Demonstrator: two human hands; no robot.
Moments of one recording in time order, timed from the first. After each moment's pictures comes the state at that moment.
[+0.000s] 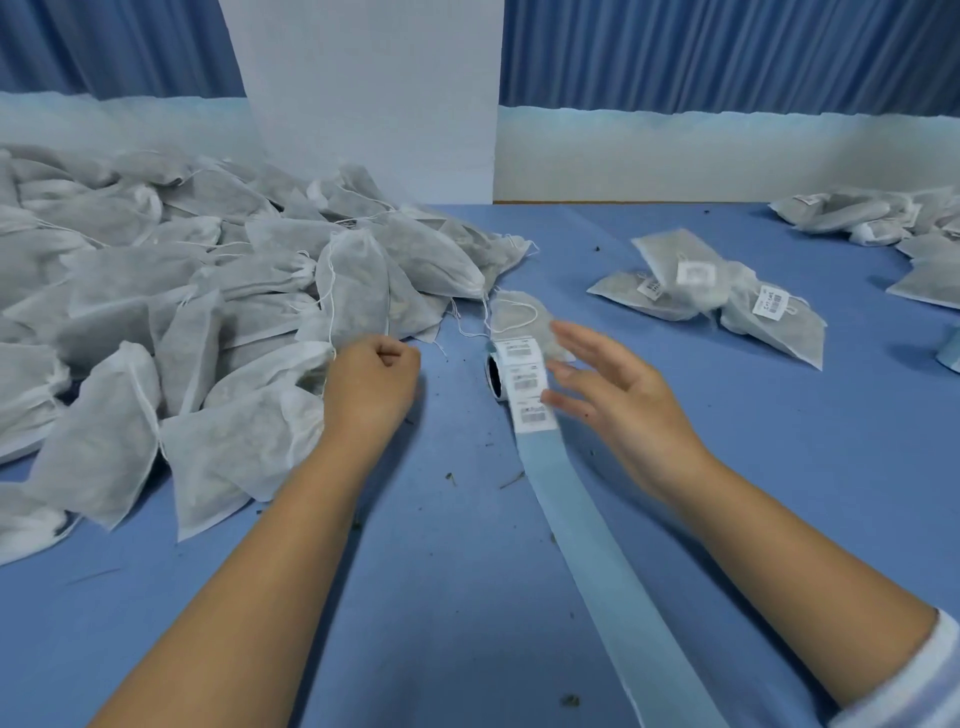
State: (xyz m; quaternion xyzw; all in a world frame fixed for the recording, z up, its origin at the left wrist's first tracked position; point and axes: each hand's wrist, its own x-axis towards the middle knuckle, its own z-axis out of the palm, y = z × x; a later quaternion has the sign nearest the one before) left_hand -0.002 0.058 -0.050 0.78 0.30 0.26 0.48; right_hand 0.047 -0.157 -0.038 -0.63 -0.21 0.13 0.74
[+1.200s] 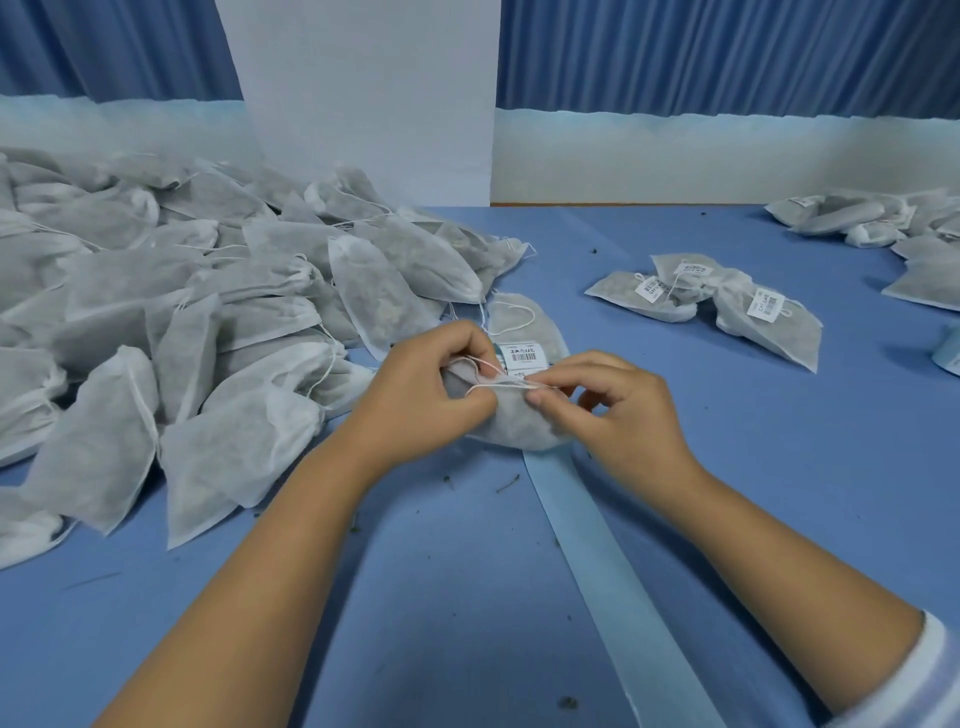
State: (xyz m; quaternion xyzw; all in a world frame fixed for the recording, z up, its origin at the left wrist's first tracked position) left_hand -0.026 0.025 -0.018 0.87 -0.05 0.22 0.44; right_hand 0.046 -0.159 -0.045 -0.75 -0.37 -0.12 0.53
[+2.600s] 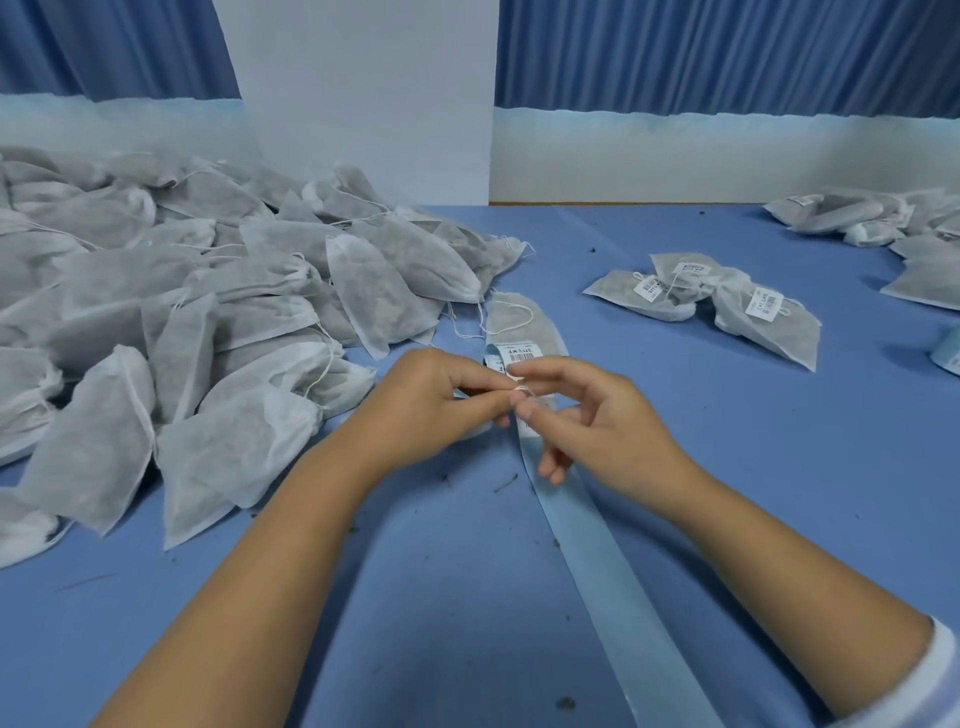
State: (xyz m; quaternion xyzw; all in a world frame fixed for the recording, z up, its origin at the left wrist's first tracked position) left_hand -0.028 0.024 -0.019 0.88 -0.06 0.11 0.45; right_hand 0.029 -0.158 -0.031 -0.72 -0.31 0.14 0.60
